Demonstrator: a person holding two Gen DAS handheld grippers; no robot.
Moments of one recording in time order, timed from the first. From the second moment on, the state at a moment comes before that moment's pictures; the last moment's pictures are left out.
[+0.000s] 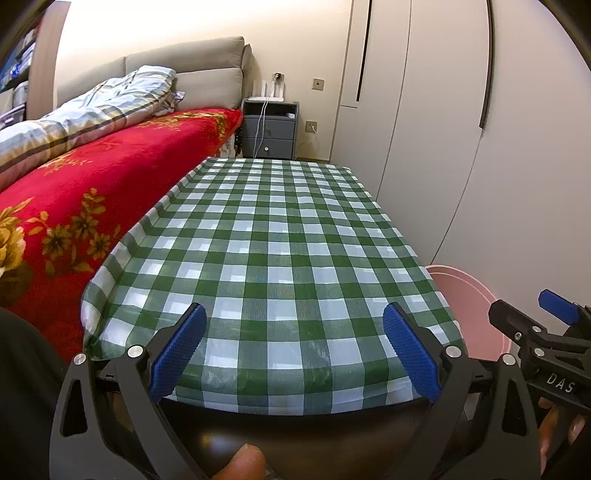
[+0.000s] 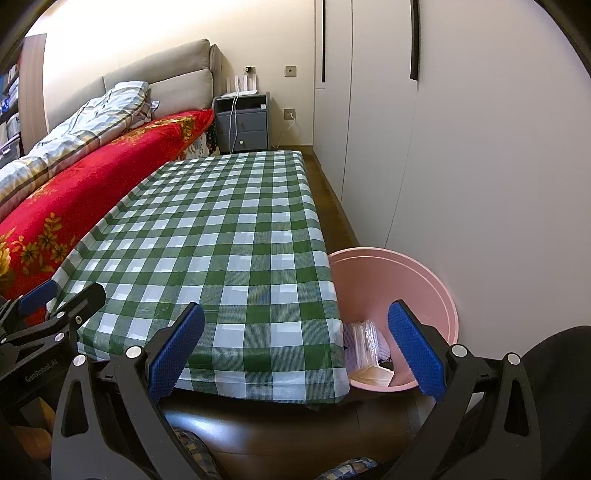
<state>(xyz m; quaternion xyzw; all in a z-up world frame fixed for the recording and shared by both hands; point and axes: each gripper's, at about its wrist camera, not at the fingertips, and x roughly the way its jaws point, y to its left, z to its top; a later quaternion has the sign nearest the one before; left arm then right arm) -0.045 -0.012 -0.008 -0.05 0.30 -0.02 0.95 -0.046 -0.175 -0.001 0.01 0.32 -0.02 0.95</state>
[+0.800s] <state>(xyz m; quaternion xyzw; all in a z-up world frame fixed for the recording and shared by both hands) -0.047 -0.013 -0.013 -0.06 0.30 -0.01 0.95 -0.047 -0.177 0.003 0.01 0.32 -0.02 0.95</state>
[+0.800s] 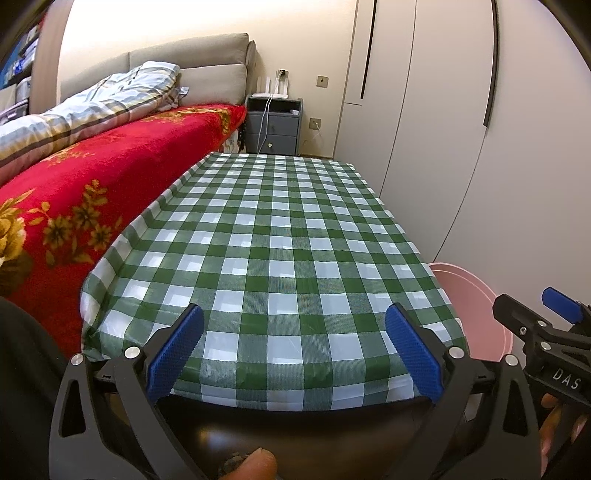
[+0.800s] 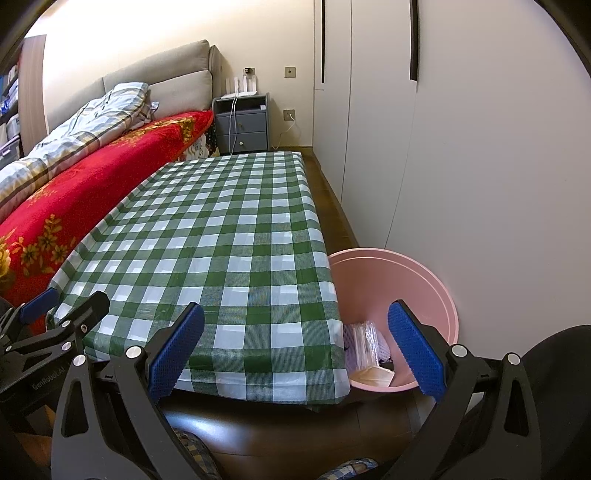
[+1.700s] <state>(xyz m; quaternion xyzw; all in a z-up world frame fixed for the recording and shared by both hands) -0.048 -0.015 -0.011 -0.05 0.29 -0.01 0.96 -0.047 -0.176 0.003 0.01 0.32 -0.02 0.95</state>
